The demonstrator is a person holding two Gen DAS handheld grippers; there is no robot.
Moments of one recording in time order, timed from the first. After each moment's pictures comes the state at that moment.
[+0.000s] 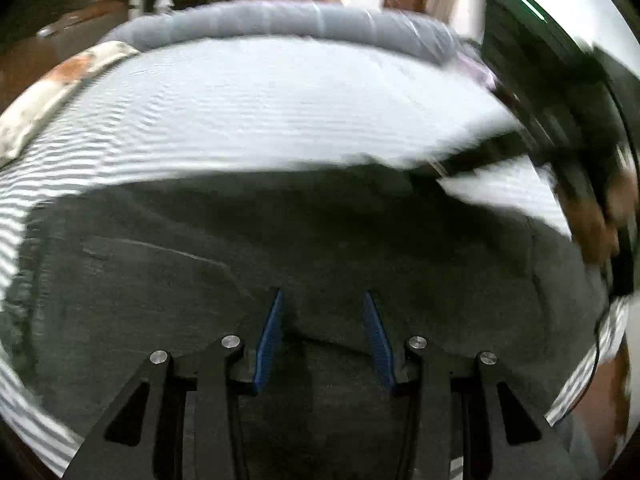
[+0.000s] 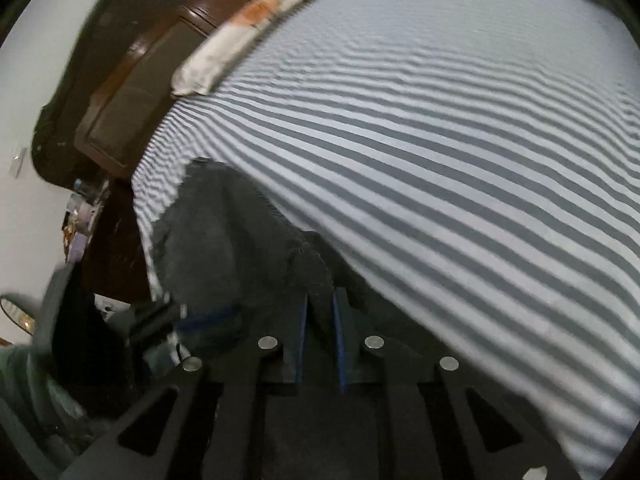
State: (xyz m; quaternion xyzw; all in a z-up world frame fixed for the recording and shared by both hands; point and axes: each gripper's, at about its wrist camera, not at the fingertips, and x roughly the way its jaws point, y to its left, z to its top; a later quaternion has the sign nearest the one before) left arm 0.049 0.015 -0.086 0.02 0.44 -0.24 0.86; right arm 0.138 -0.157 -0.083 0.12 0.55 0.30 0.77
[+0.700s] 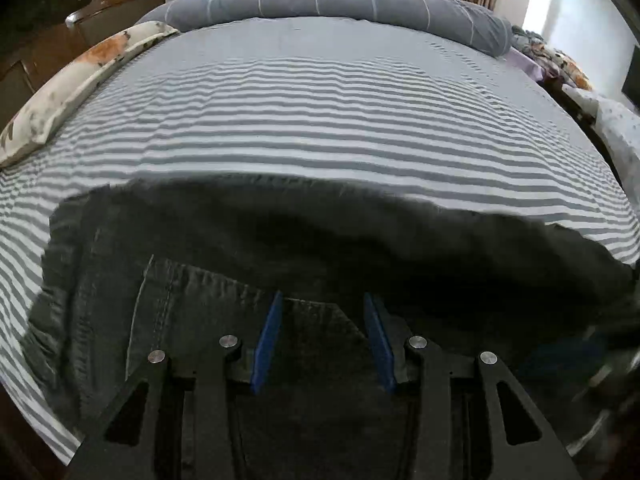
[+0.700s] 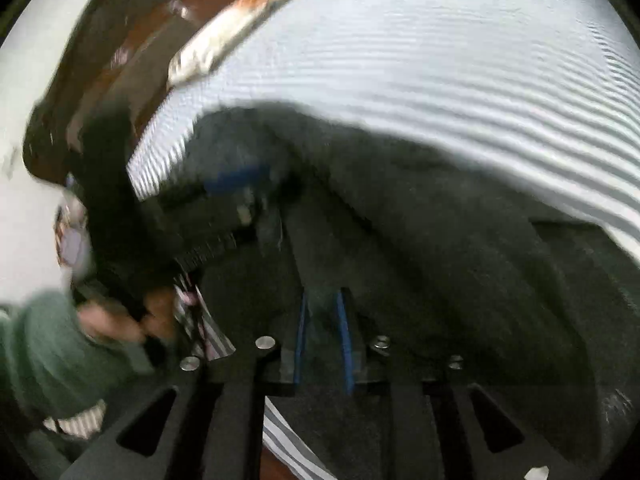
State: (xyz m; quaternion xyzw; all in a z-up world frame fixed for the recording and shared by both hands) left arm 0.087 0.031 -0.112 0.06 0.48 -0.17 0.86; right arm 0.066 -0.126 -0.107 0.15 0.55 0.25 0.78
